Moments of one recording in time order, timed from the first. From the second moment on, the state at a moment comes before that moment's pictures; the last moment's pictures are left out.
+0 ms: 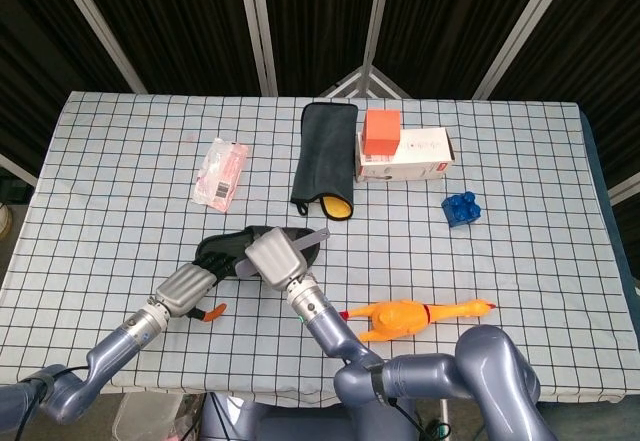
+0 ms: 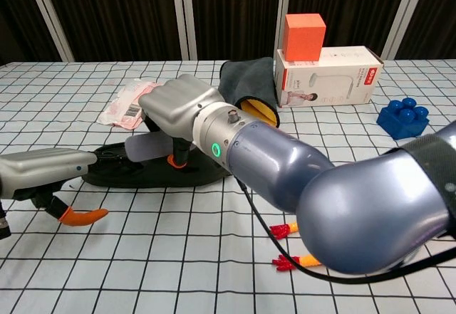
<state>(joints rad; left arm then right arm) -0.62 -1.46 0.06 -1.40 1.50 0.86 -0.05 1.18 -2.01 0.28 -1.28 -0.86 1.05 -0.92</state>
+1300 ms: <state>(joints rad) -0.62 -1.45 0.06 -1.44 1.49 0.88 -0.03 1.15 -2.09 0.29 -1.06 -0.82 1.06 -1.06</state>
